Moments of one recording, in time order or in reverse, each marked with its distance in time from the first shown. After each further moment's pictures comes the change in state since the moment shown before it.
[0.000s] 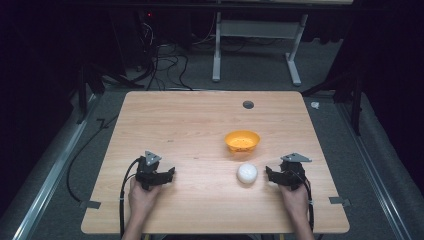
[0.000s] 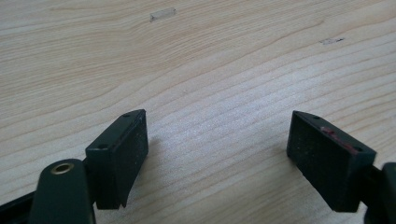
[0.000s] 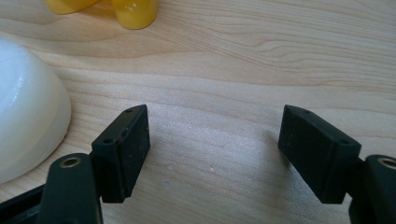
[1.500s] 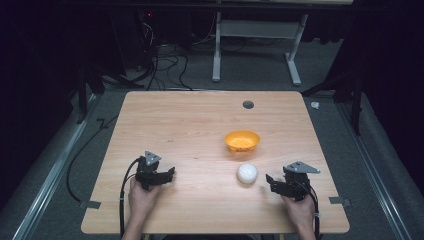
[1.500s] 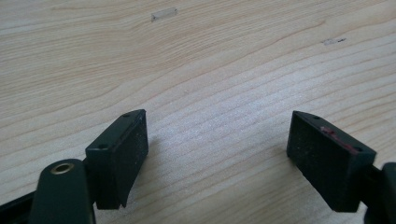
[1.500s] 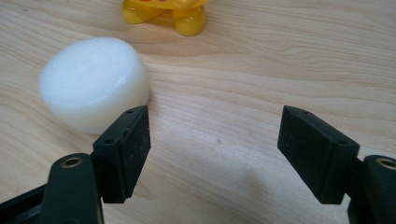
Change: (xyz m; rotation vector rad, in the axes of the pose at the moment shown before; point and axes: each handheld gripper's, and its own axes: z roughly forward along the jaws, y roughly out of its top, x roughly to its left) left arm 0.000 0.000 0.000 -0.001 0.004 -0.002; right arm 0.017 -0.011 -0.044 -0.057 0.091 -0.026
